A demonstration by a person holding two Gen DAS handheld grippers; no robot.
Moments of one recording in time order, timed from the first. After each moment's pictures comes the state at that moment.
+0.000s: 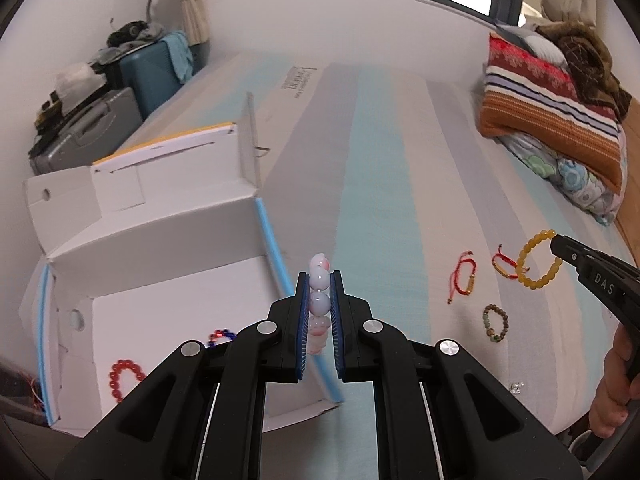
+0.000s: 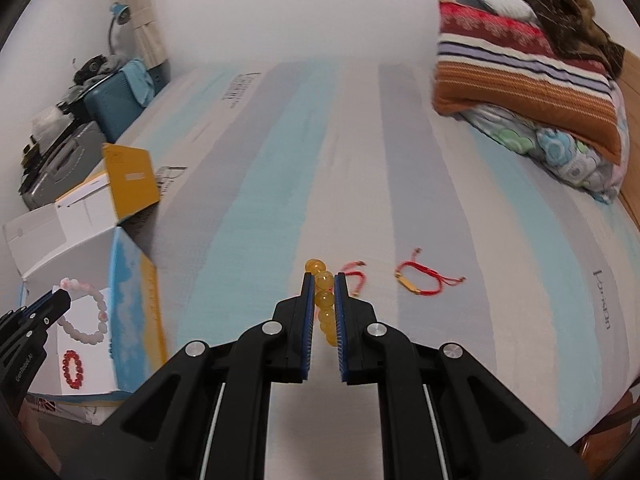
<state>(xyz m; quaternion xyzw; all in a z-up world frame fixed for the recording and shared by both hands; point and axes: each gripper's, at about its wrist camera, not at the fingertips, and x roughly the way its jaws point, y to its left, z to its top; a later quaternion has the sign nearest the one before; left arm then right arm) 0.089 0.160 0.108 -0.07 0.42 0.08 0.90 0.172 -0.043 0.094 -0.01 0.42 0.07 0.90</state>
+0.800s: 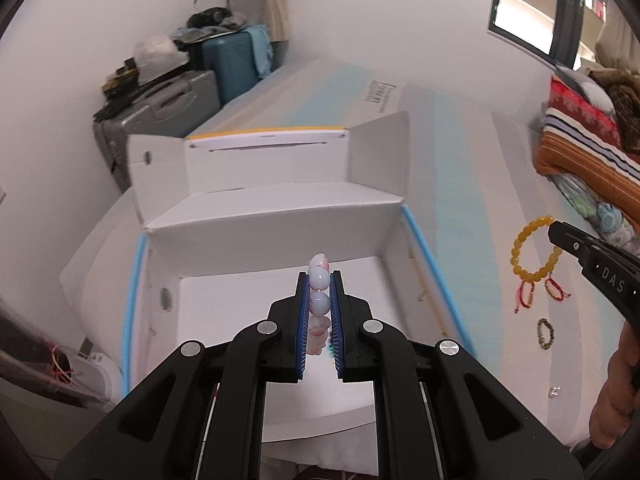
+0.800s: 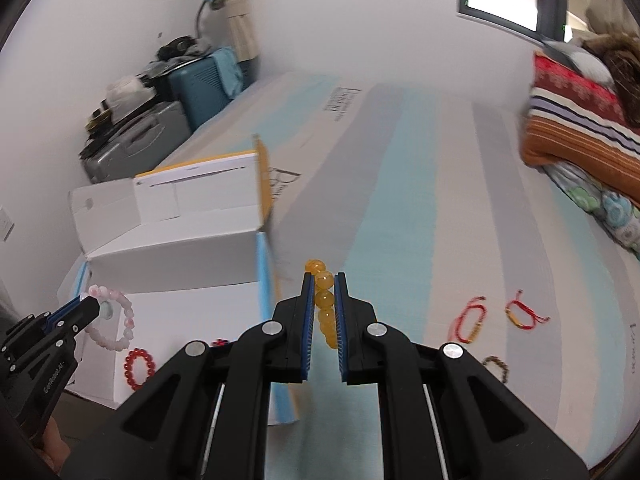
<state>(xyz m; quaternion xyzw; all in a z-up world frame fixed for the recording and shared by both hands) 0.020 0.285 0.121 -0.10 0.41 0.17 0.89 0.131 0.119 0.125 -0.05 0.39 0.19 0.90</state>
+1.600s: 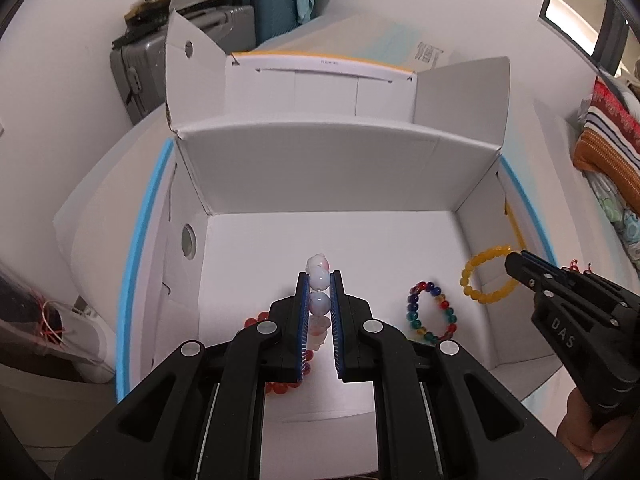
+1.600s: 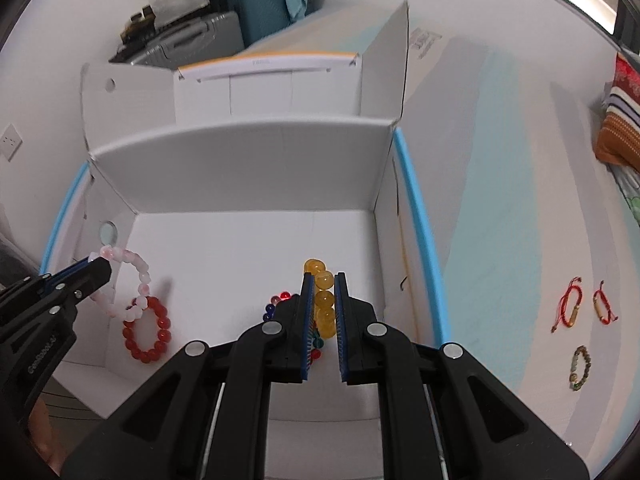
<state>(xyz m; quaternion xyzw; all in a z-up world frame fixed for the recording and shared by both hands) 0.008 0.361 0.030 -0.16 0.46 0.19 0.85 0.121 0.236 0.010 -0.12 0.47 0.24 0.84</state>
